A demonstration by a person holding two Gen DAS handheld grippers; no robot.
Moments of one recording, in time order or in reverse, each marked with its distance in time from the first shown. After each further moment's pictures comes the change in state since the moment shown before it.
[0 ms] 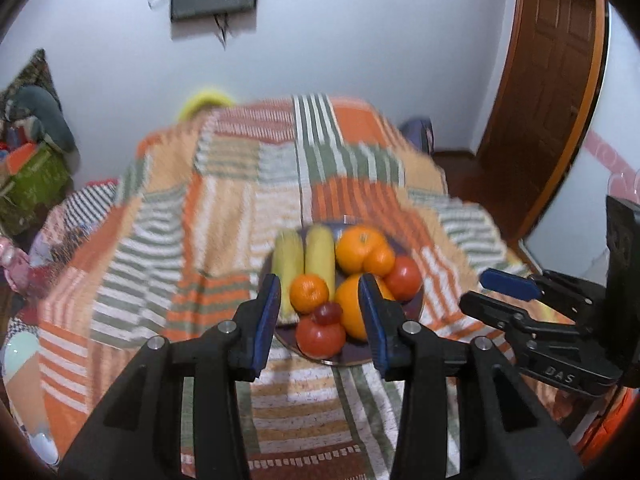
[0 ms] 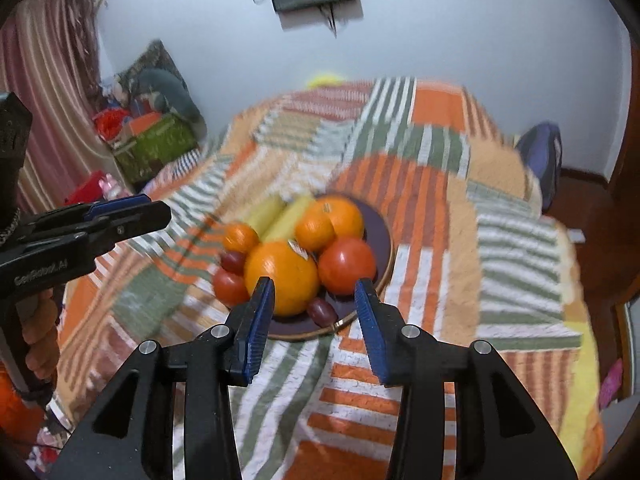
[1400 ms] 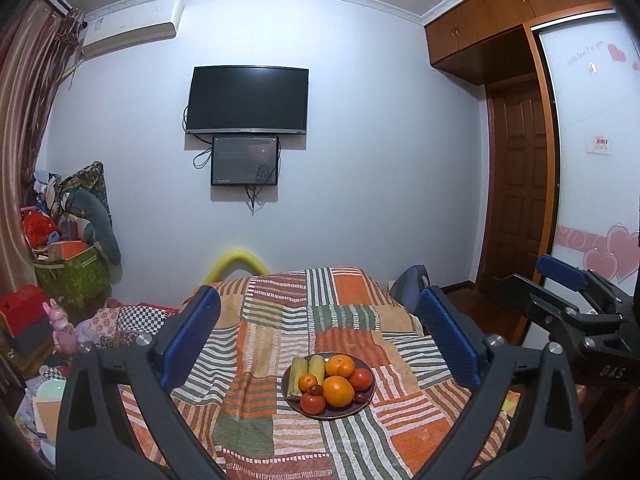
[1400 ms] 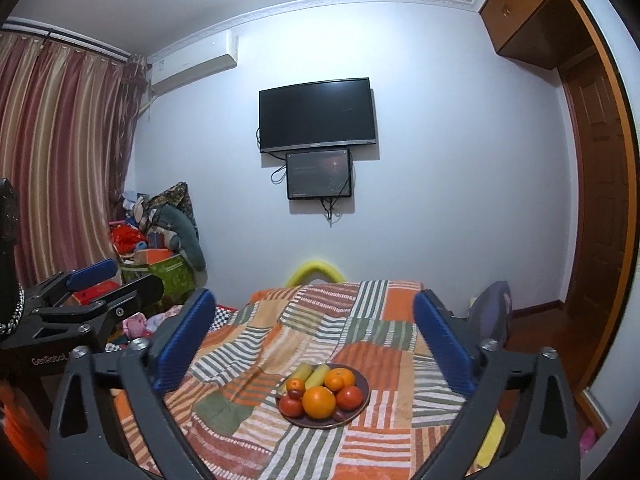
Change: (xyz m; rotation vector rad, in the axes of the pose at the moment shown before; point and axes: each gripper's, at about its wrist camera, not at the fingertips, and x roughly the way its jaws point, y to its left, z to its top) left arm -0.258 -0.045 -0.031 0.017 -0.570 0.066; right arm -0.216 0.096 -0.003 -0.107 -0.619 -0.124
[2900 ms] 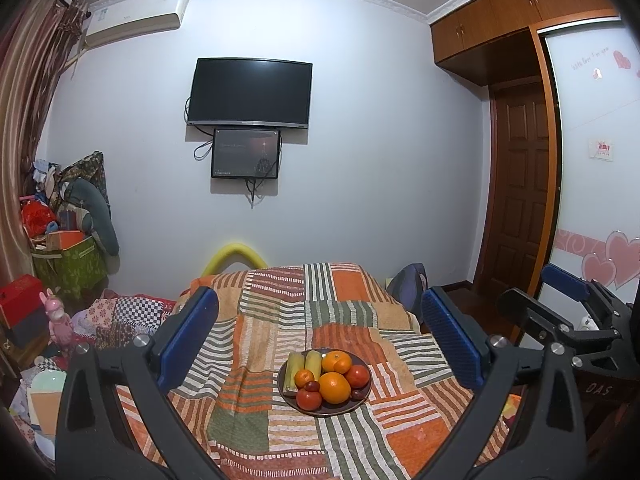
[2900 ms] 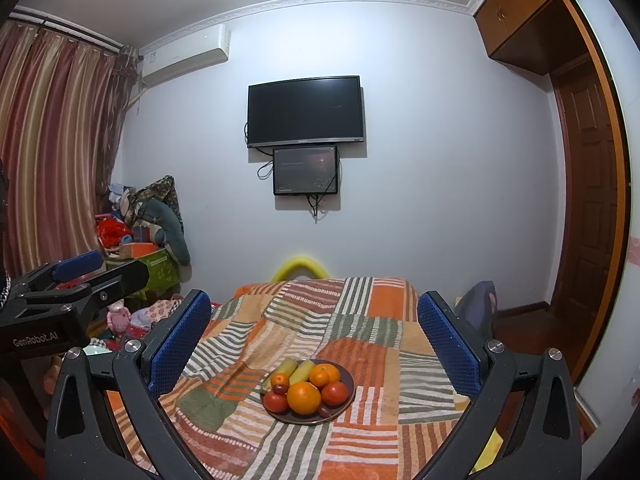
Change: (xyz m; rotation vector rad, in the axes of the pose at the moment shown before) left arm 0.004 0.004 0.000 -0.026 0.023 -0.003; right arm -0.006 0.002 -0.001 -0.020 0.015 -0.057
